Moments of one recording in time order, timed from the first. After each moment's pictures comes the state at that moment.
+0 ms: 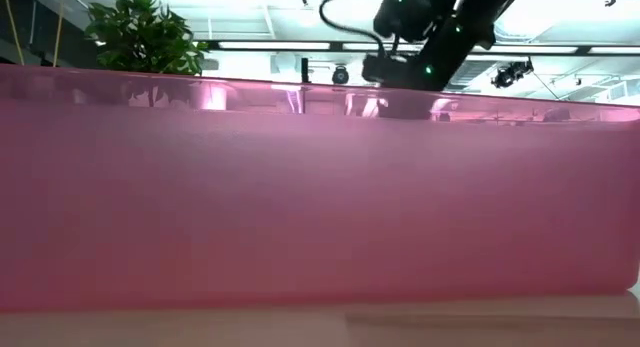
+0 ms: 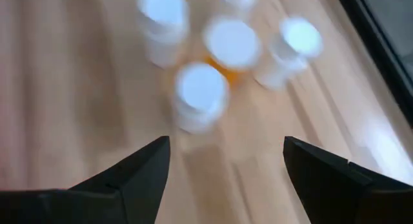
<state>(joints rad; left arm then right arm) -0.02 1.04 1.12 -0.42 -0.01 0.04 -0.17 1.58 0.99 -0.30 0.21 0.04</state>
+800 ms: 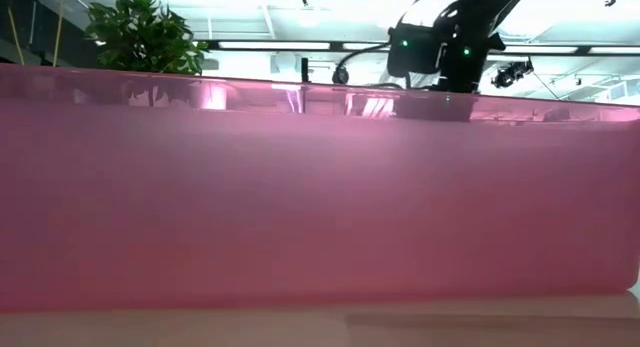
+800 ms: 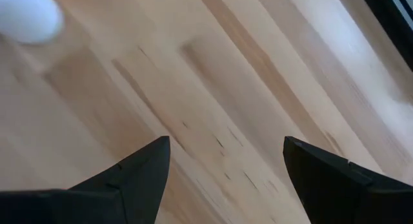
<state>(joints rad) -0.04 1.69 2.00 -1.31 0.04 0.07 -0.30 1.58 0.99 -0.66 0.32 0.34</state>
